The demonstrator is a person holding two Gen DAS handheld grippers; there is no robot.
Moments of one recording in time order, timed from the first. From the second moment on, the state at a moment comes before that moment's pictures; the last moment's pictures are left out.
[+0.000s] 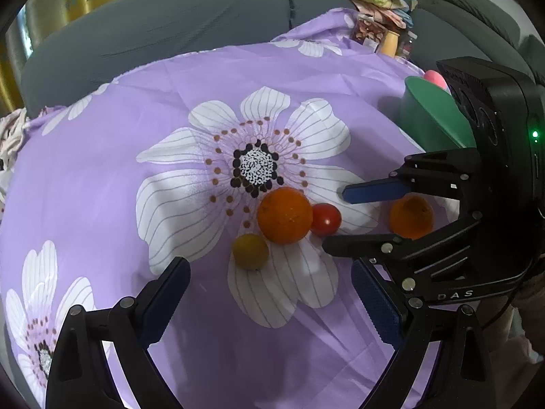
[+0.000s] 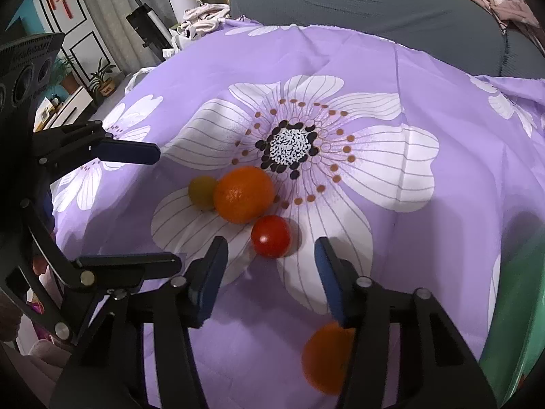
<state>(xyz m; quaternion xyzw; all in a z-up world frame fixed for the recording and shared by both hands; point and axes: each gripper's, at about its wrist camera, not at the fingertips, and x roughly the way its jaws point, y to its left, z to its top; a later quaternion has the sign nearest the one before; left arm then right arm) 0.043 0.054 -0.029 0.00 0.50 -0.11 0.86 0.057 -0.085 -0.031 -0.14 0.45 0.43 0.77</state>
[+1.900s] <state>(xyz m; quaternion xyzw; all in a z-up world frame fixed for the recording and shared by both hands) 0.040 0.062 -0.041 -0.06 0.52 -0.13 0.84 0.035 -0.121 -0.023 -0.12 0.44 0.43 0.78</state>
